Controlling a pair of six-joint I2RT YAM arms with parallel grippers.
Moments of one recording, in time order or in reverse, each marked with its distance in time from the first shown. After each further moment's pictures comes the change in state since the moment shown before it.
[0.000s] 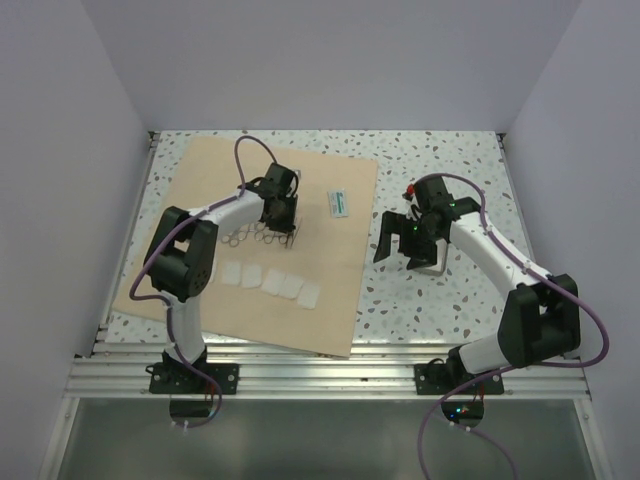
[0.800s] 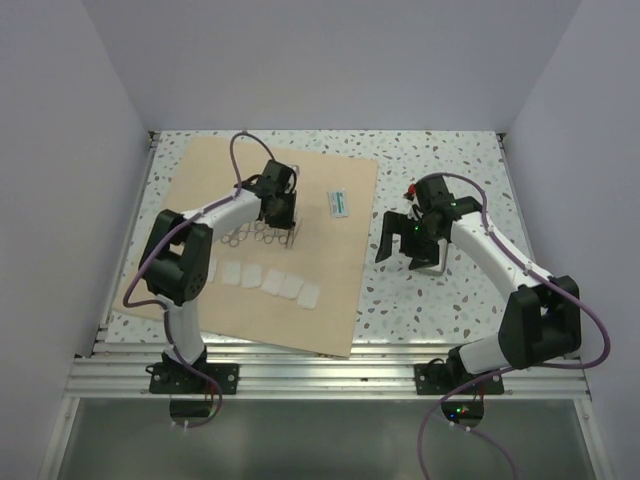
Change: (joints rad) left arm 0.005 -0.047 -0.004 0.002 0.004 -0.023; right arm -0.001 -0.008 0.006 -0.027 0.023 0.000
